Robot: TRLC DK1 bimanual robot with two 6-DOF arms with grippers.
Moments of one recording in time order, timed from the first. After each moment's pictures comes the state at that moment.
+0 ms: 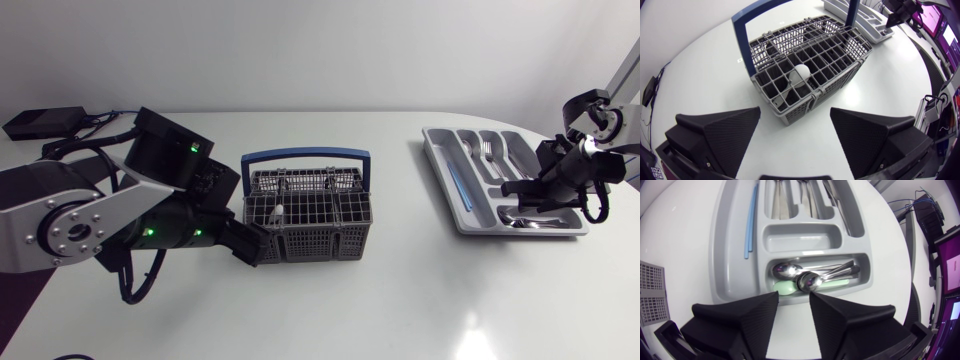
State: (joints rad) left arm -0.60 1.30 0.80 -0.38 -0.03 -0.03; right arm -0.29 1.77 1.17 -0.61 0.09 -0.16
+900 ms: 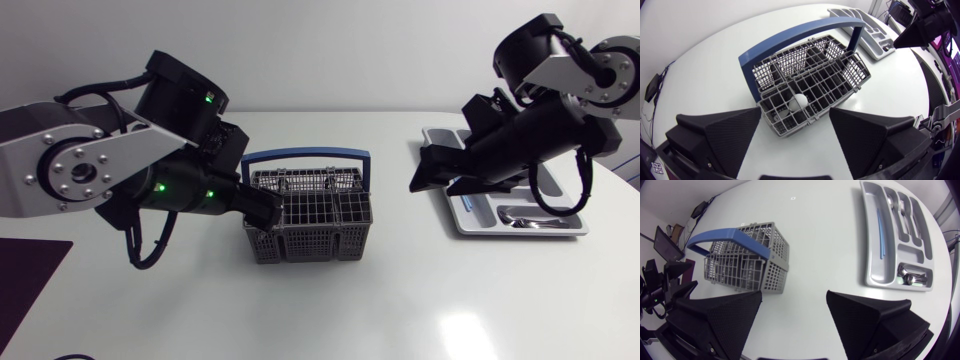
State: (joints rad) left arm -0.62 1.37 1.00 -0.51 -0.08 -0.11; right arm 0.25 1.42 1.17 -0.85 -0.23 0.21
